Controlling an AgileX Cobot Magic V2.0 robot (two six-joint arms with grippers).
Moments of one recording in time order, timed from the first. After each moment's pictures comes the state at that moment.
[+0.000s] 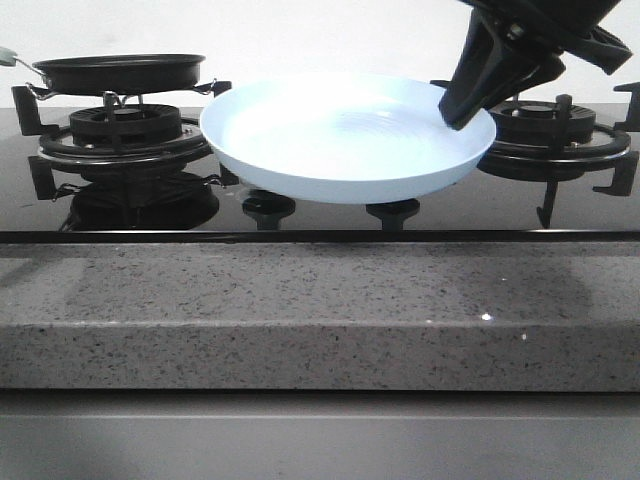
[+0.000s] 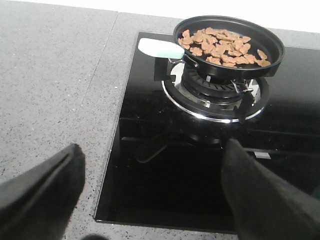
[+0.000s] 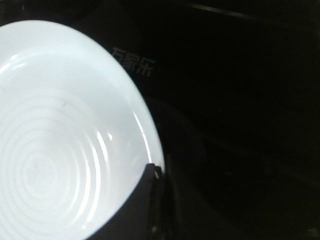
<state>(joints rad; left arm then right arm) -0.02 0.71 -0.66 -0.06 0.45 -0.05 0.24 1.55 -1.22 0.54 0.74 -0.31</state>
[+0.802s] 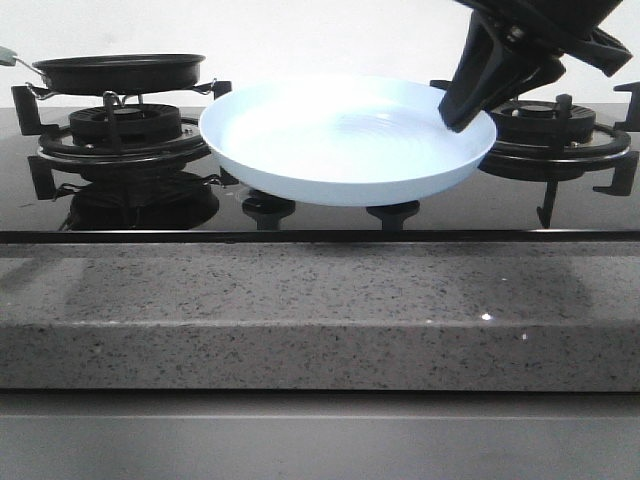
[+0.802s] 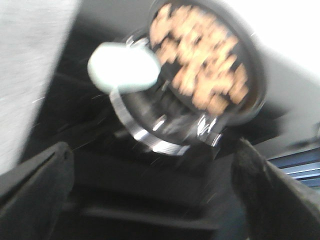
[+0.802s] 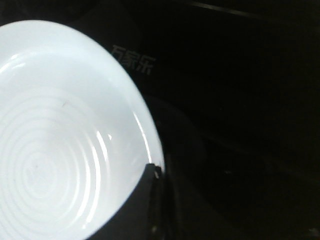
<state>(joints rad) 0.23 1.39 -1.18 -0.82 0.78 0.32 0.24 1.55 -1.22 0.54 0.74 -0.31</state>
